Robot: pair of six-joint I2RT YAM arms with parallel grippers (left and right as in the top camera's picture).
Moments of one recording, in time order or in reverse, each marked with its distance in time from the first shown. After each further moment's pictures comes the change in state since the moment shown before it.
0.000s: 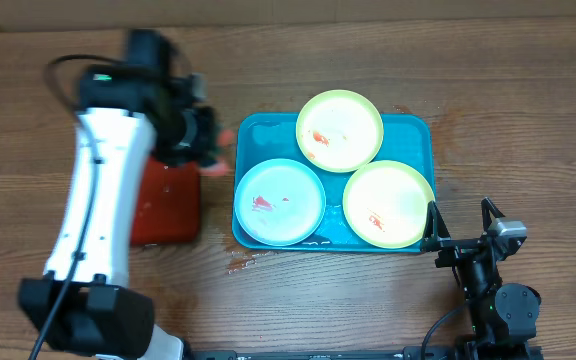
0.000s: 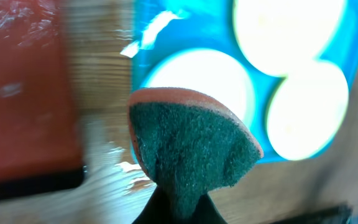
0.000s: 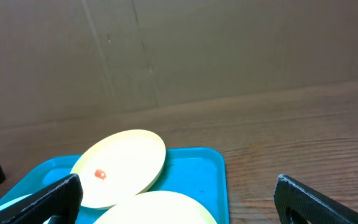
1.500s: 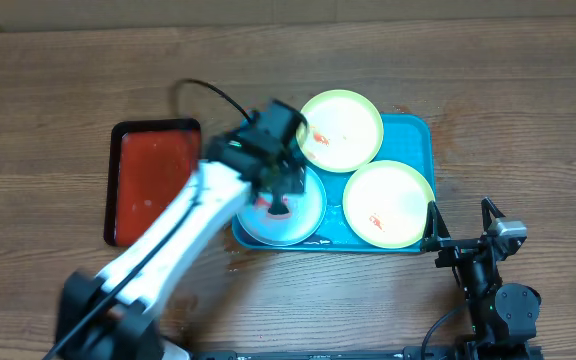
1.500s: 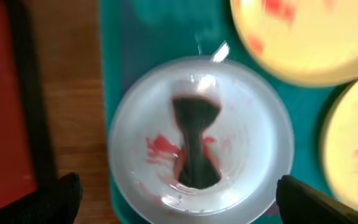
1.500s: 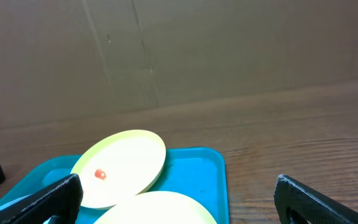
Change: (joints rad) left arm -0.394 -0.090 -0.388 0.436 -0.452 -0.227; right arm 0.000 -0.001 0.000 0.000 0.000 0.001
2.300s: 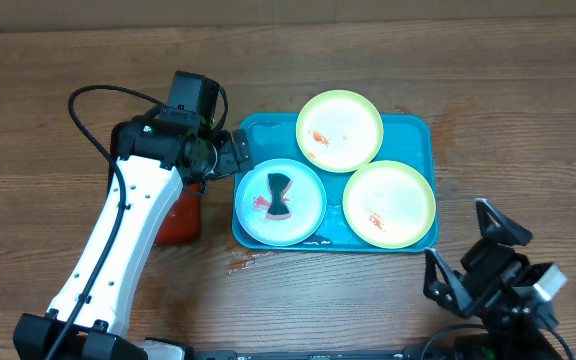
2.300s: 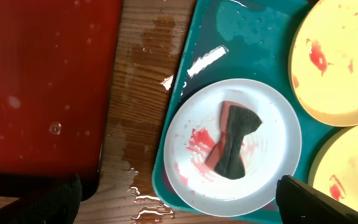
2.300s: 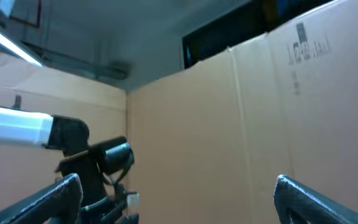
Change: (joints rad) left arm 0.278 -0.095 0.063 -0.157 0.151 -0.054; right arm 0.000 -0.002 0.046 0.694 -0.405 0.290
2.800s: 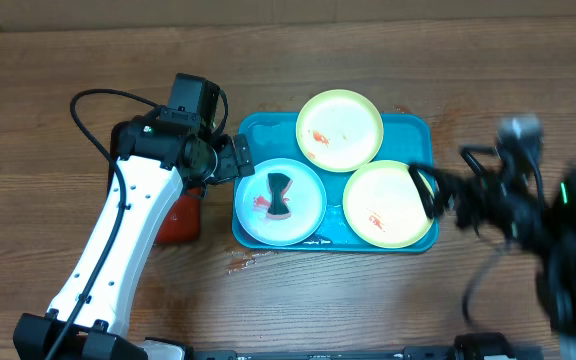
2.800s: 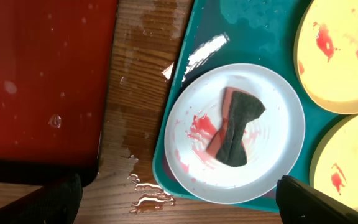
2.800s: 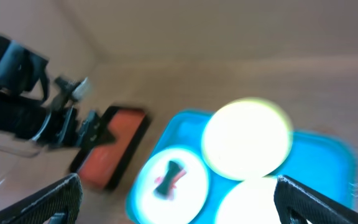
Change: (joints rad) left arm 0.000 0.000 -0.003 -0.038 0.020 -0.007; right arm 0.000 0.901 1.105 -1.413 -0.112 -0.324
